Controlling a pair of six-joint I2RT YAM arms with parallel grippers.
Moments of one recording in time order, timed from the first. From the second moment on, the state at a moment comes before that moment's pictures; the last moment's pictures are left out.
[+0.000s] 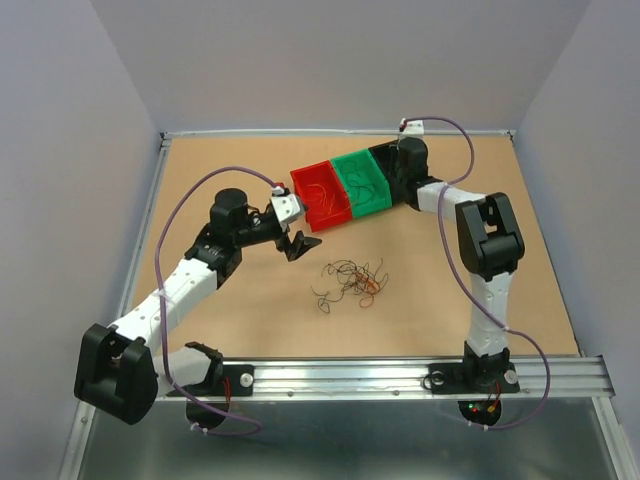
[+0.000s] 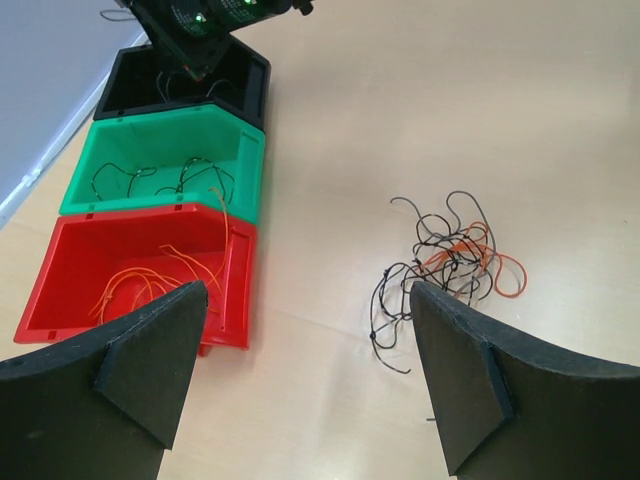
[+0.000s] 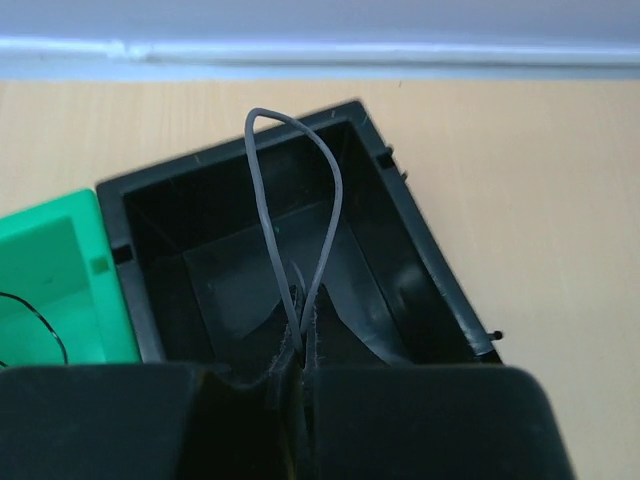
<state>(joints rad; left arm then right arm) -0.42 1.14 0.75 0.15 0.75 0.34 0.29 2.10 1.42 0.39 0.35 0.07</state>
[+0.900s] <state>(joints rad) -0.42 1.19 0.78 0.10 0.75 0.37 0.29 2.02 1.57 0.03 0.34 0.14</state>
